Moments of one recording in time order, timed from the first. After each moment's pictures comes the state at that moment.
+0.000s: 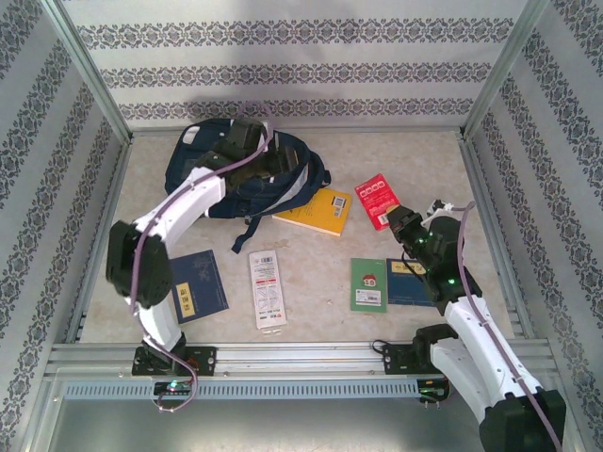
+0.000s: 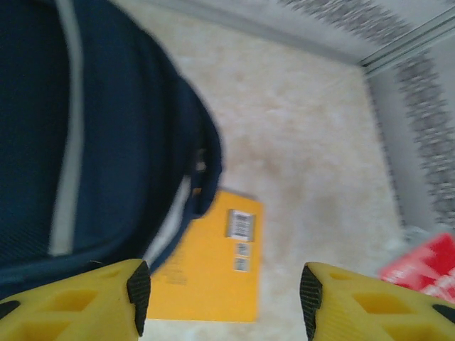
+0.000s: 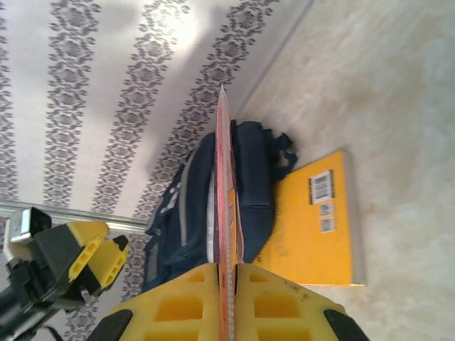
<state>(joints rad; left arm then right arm) -0.38 1.82 1.61 -0.50 0.22 -0.59 0.14 0.74 0.45 0.00 -0.22 1.11</state>
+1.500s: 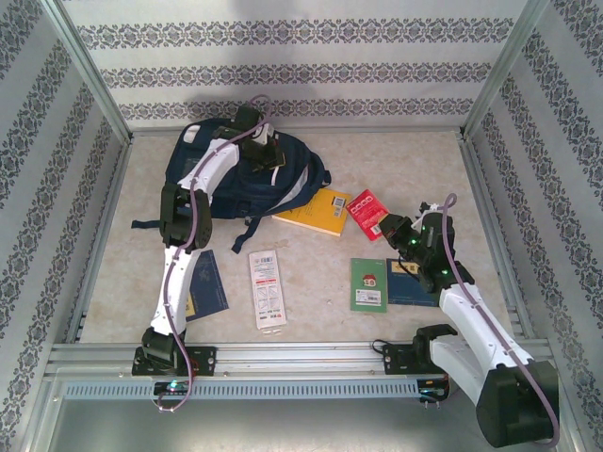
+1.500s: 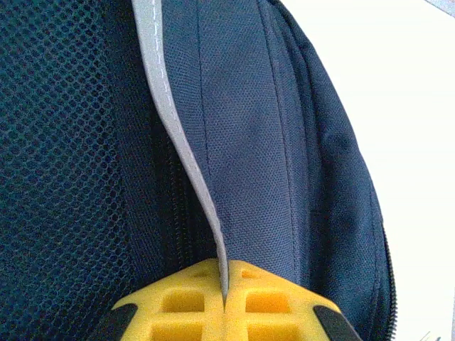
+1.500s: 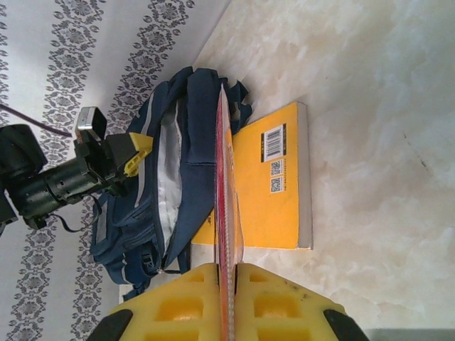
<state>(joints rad) -0.23 2.47 2.30 -0.80 0.49 -0.49 0.12 0.88 0.43 0.02 -0.33 1.02</state>
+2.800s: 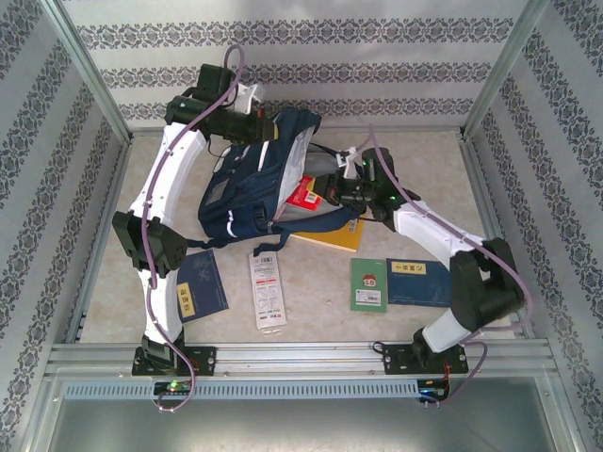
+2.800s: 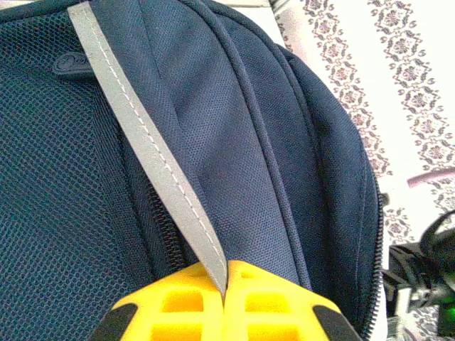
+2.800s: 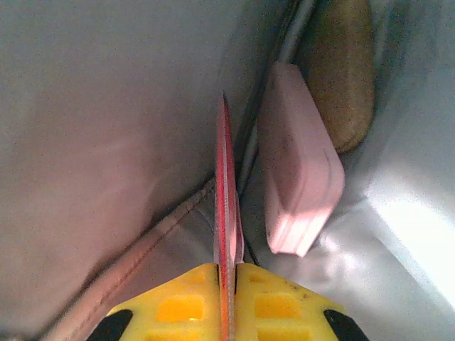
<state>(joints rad) -0.24 2.05 2.33 -1.10 0.67 -0.29 0.40 1.62 1.11 0.03 -0.72 0.89</state>
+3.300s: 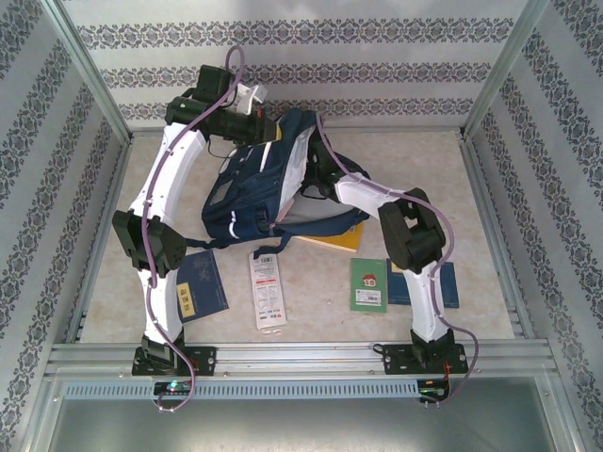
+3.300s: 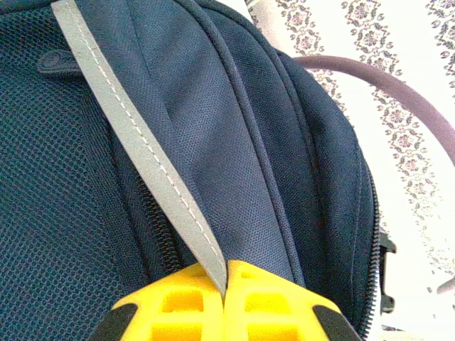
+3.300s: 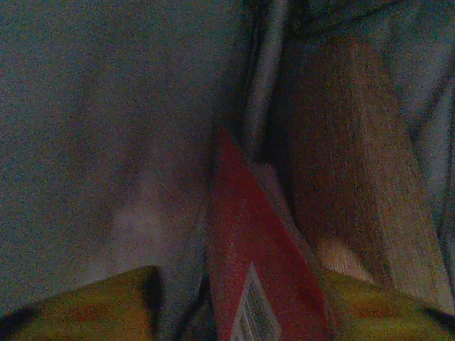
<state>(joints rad) -0.23 2.05 2.32 -1.09 0.74 -0.29 0.51 2.18 1.63 0.05 -0.51 1.09</state>
